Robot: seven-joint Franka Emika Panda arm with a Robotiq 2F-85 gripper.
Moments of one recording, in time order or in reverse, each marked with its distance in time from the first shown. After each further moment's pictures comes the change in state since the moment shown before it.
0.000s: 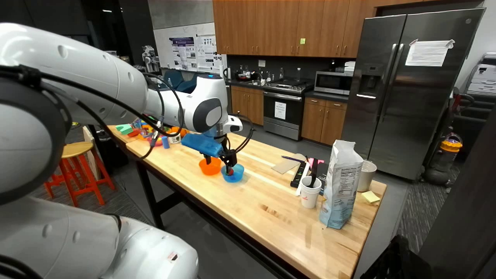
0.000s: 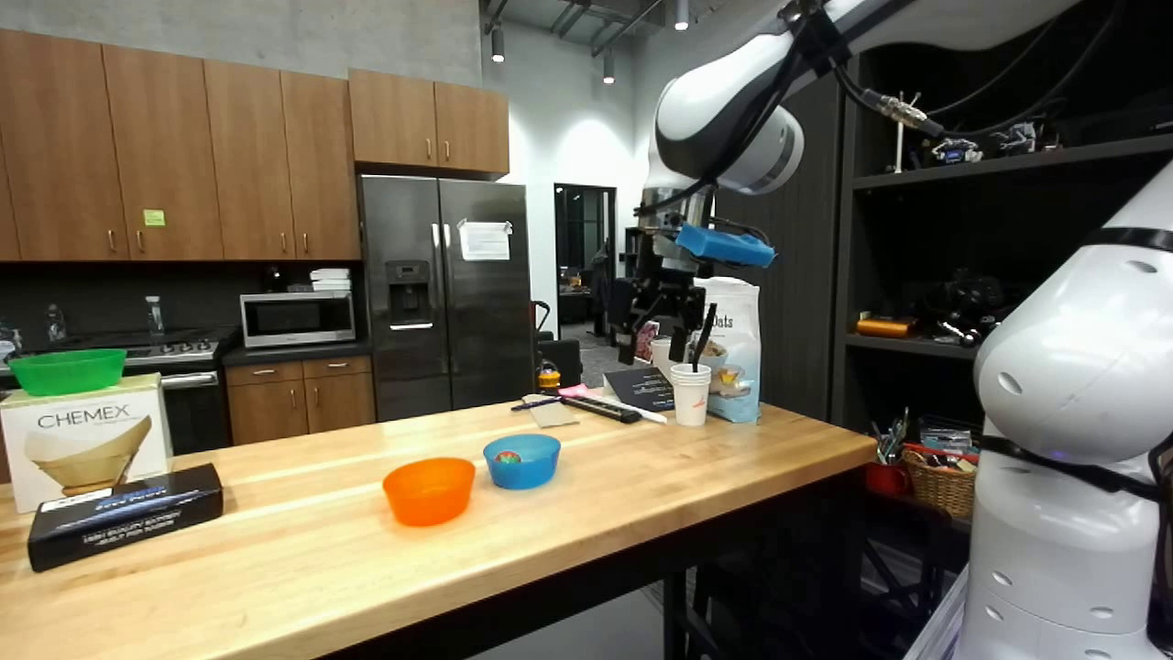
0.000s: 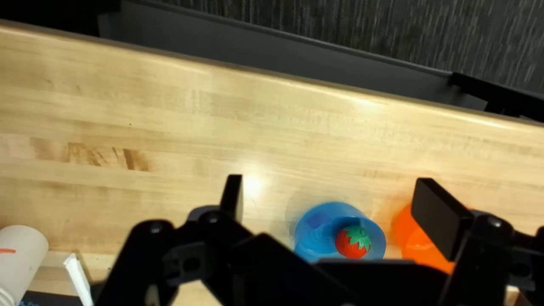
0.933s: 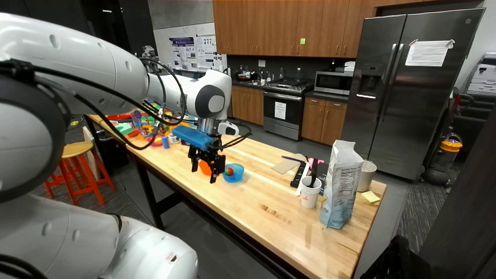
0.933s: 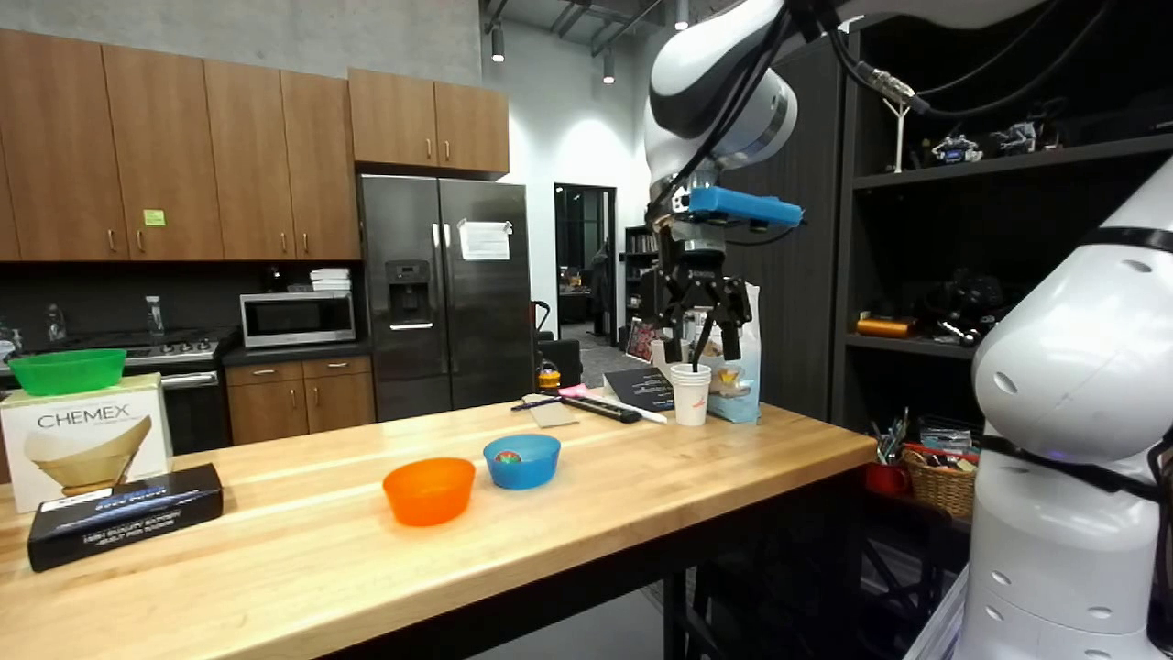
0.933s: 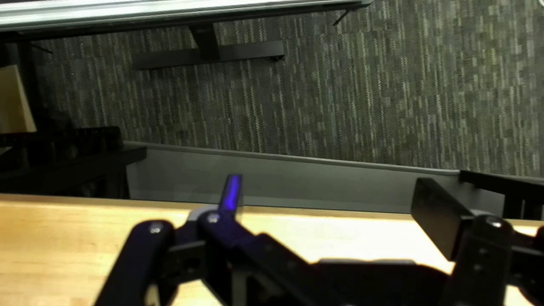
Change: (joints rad) arm -0.021 0.011 -0.008 0.107 0.021 -0.464 0.118
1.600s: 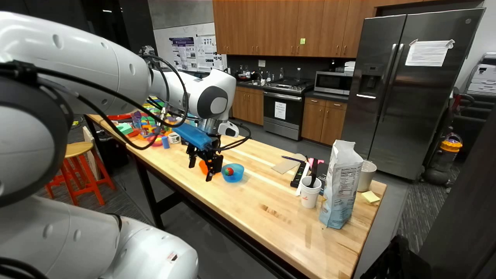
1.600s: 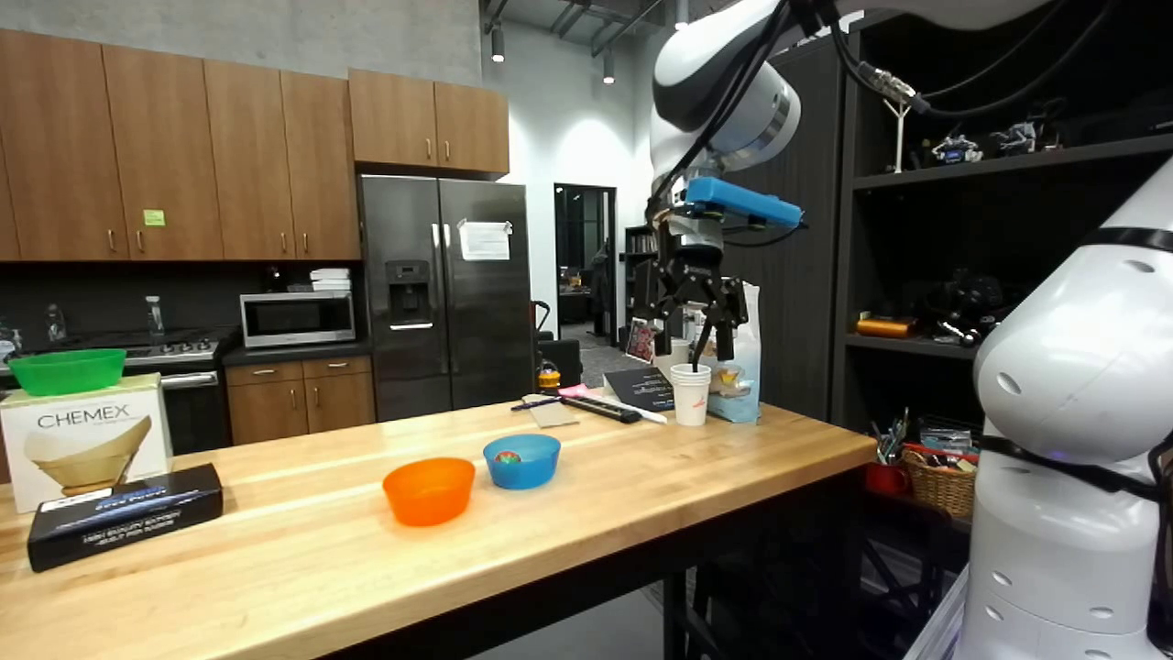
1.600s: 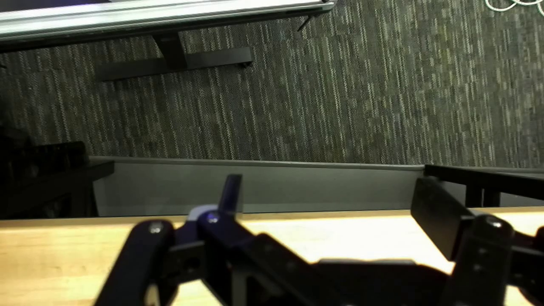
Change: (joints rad) arm 0.016 0.000 -0.036 0.003 0.084 -0.004 0.010
